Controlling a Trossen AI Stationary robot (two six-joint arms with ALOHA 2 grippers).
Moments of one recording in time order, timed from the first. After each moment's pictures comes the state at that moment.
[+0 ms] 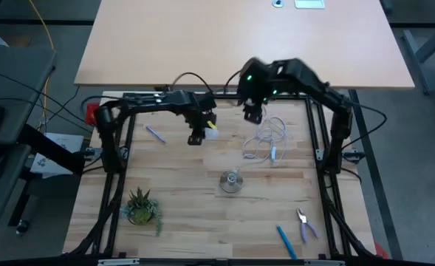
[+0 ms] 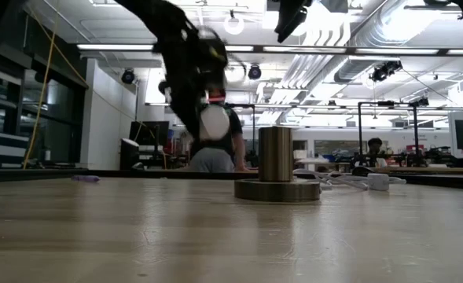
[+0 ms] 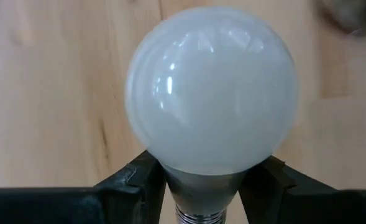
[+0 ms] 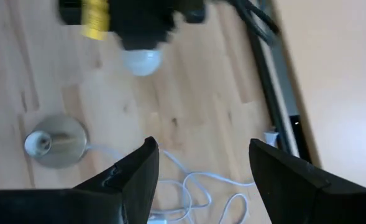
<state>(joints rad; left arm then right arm) 0.42 1.83 1.43 -0.87 0.21 0.52 -0.34 1.85 2.30 -1.54 0.07 -0.14</state>
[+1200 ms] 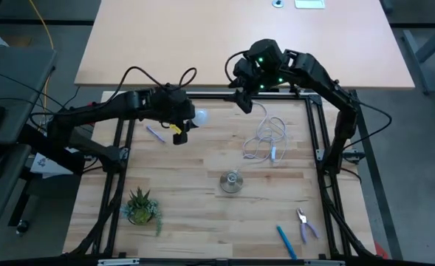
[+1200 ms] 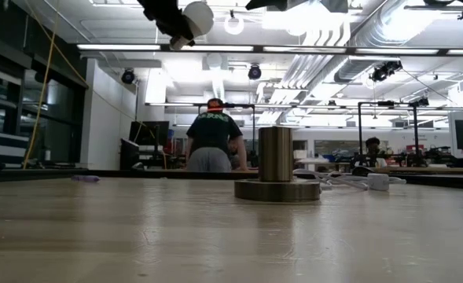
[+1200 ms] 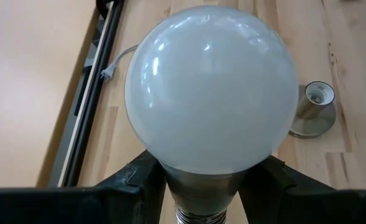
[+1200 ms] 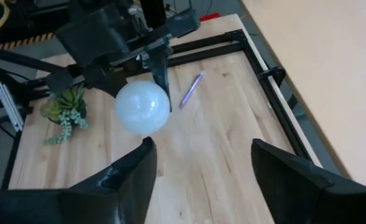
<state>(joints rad) 0.24 1.35 1.39 -0.81 -0.04 0.26 -0.35 1.81 2.30 -1.16 -0.20 -0.03</state>
